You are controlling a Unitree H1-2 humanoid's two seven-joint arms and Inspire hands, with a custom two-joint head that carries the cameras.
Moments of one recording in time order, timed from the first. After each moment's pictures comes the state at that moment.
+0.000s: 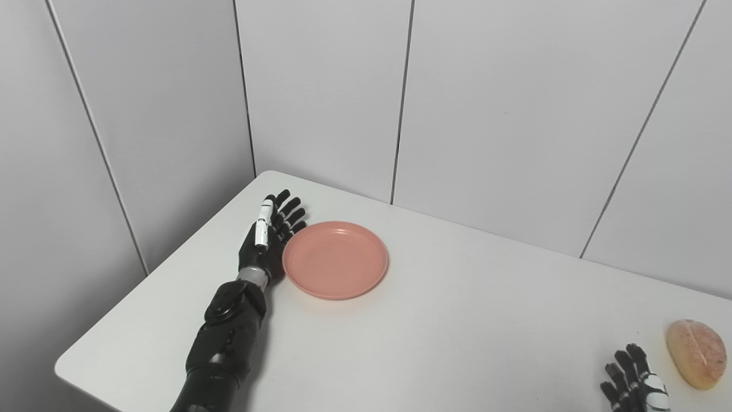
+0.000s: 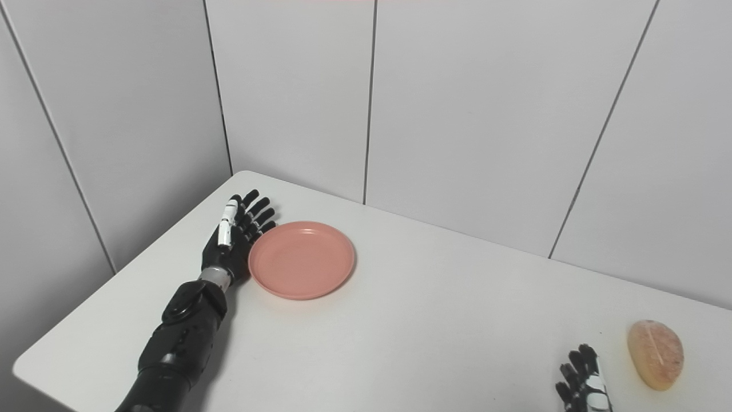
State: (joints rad) left arm -0.60 0.30 0.36 0.68 -0.49 -0.01 -0.13; right arm -0.06 -0.03 0.02 -0.25 0.19 0.21 0.09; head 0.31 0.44
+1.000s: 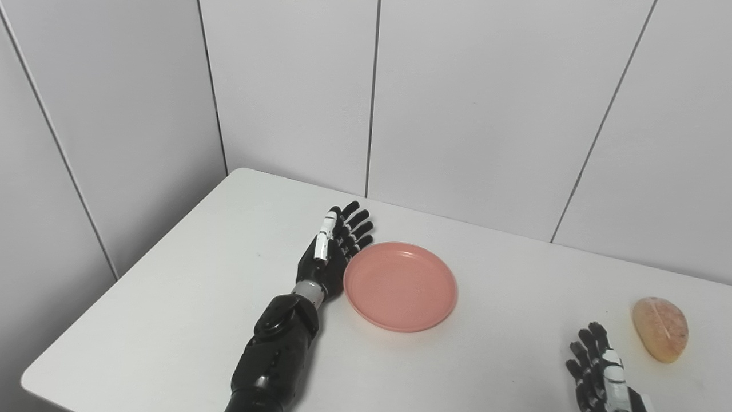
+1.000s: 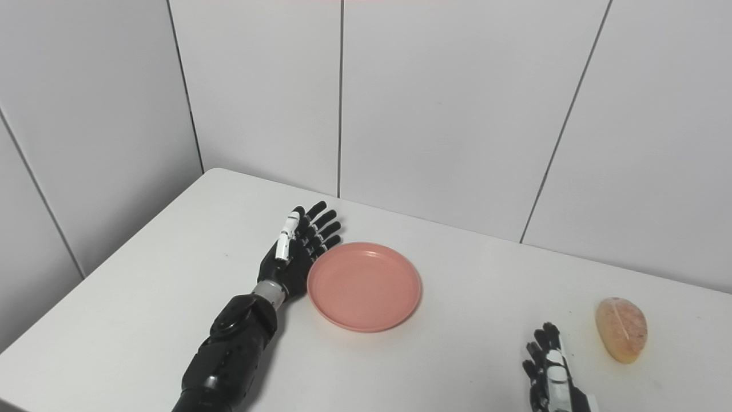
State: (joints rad) left arm -0.60 0.11 0.23 0.57 -0.48 0.08 -0.16; right arm -0.07 0.02 0.03 -0.25 0.15 0.21 0.07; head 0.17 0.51
